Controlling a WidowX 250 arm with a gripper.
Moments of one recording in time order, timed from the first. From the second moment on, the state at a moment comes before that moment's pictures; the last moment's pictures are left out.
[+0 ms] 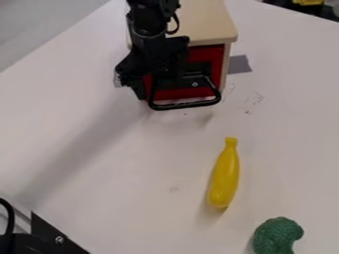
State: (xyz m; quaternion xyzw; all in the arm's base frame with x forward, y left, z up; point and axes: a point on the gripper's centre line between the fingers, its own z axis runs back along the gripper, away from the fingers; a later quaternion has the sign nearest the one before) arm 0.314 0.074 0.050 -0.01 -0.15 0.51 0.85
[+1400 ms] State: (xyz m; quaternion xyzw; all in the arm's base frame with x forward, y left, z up) arm 0.258 -0.013 0.108 -0.02 -0.06 0.39 0.92
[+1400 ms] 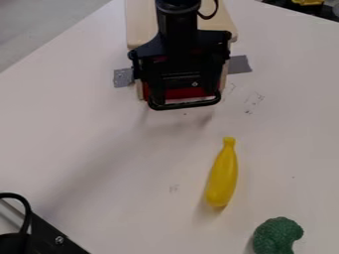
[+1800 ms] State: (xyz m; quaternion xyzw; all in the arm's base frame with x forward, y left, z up) arm 0.244 -0.026 0.110 -0.01 -0.04 0.38 0.92
